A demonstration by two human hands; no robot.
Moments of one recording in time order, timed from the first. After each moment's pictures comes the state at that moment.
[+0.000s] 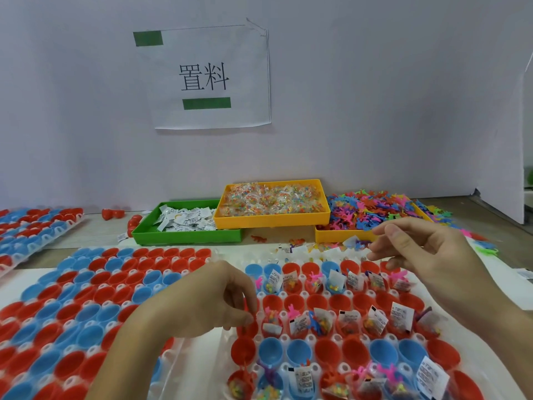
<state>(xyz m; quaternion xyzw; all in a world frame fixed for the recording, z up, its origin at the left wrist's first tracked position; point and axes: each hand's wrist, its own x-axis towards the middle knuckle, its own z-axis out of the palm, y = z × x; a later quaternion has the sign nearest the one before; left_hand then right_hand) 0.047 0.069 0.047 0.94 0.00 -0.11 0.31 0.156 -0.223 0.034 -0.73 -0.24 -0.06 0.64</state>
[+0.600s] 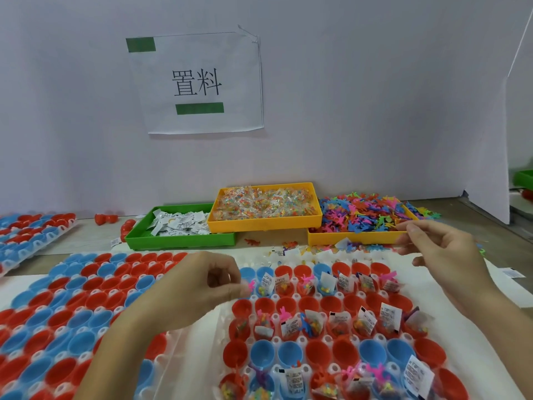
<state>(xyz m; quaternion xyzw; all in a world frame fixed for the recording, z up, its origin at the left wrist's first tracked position) 0.048 0.077 0.047 0.94 -0.02 0.02 0.33 0.207 -0.257 0.003 -0.77 -0.10 -0.13 0.62</state>
